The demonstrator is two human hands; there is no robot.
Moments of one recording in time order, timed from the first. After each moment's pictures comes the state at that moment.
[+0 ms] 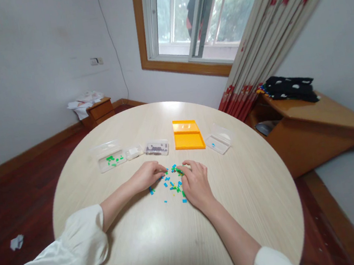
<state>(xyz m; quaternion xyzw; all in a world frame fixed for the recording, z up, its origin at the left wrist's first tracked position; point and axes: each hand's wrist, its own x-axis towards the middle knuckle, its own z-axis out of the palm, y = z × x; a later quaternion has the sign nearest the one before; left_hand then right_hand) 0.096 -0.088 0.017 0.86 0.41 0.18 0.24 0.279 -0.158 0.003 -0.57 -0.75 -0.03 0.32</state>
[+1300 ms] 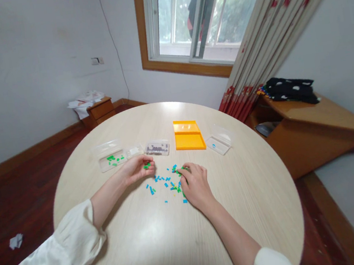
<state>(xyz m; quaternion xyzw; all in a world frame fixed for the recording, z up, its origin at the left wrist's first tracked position) 0.079 -0.081 0.048 0.33 0.40 0.33 0.79 0.280 -0.156 -0.004 -0.58 -0.76 -0.03 0.30</state>
